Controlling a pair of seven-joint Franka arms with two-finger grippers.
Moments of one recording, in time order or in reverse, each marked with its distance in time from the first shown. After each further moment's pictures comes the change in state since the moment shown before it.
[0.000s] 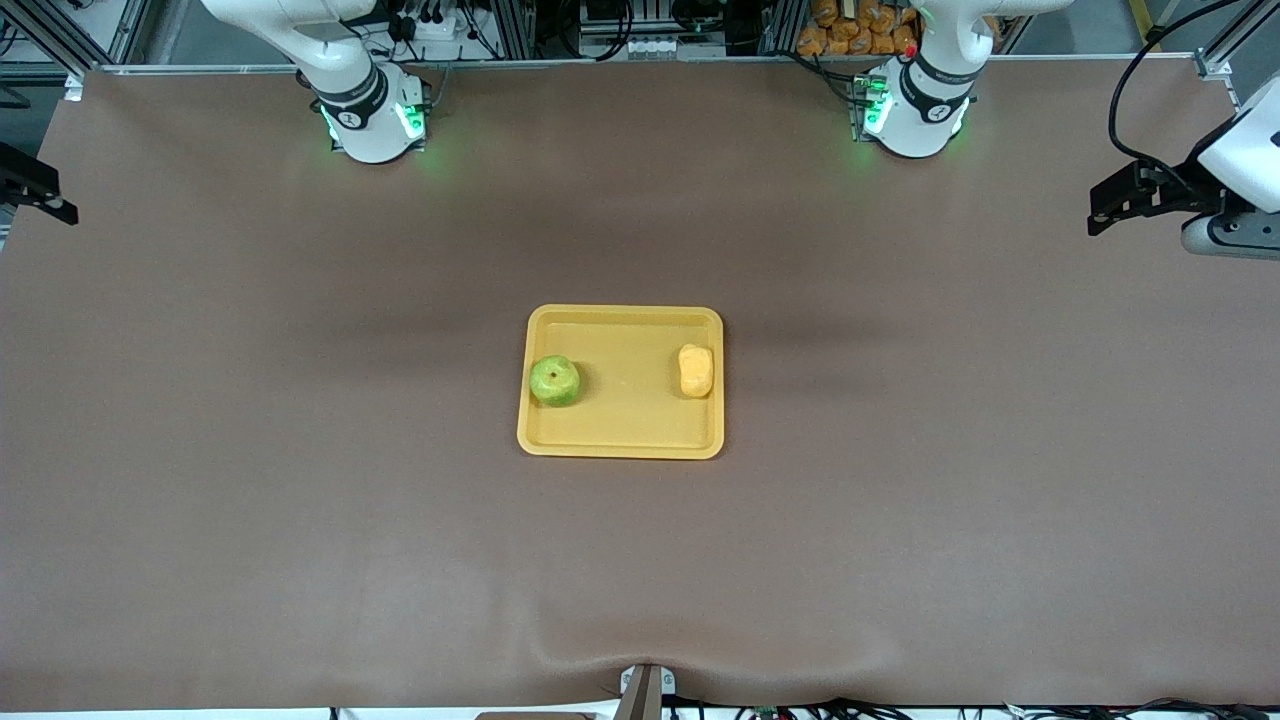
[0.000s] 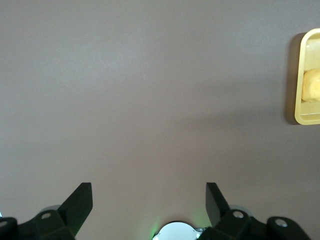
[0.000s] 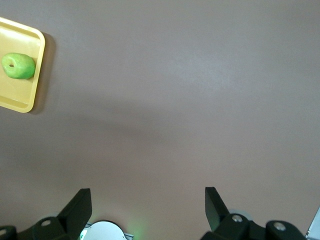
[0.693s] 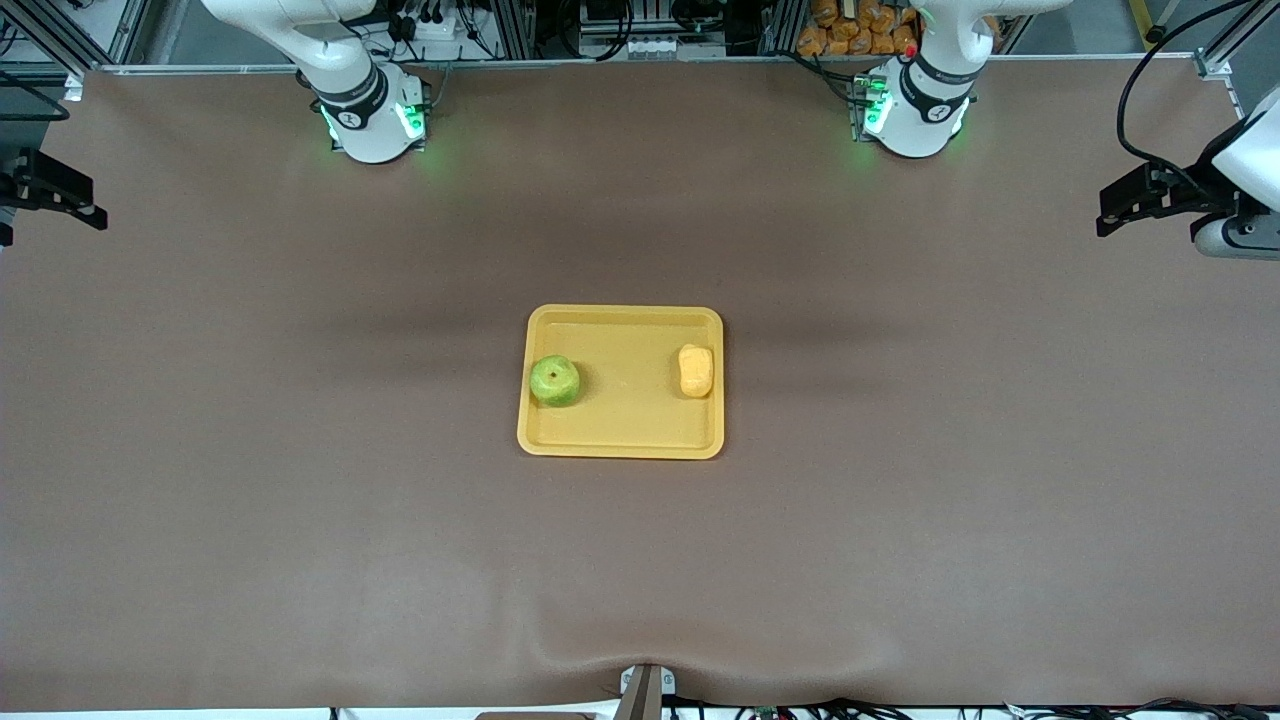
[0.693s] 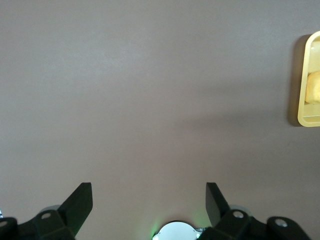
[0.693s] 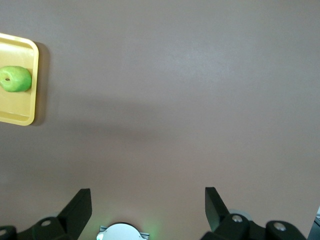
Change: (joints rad) left arm 0.015 0.001 0.003 -0.001 0.000 0.000 0.000; right arm 0.000 0.000 0.056 -0.001 -0.022 -0.015 0.181
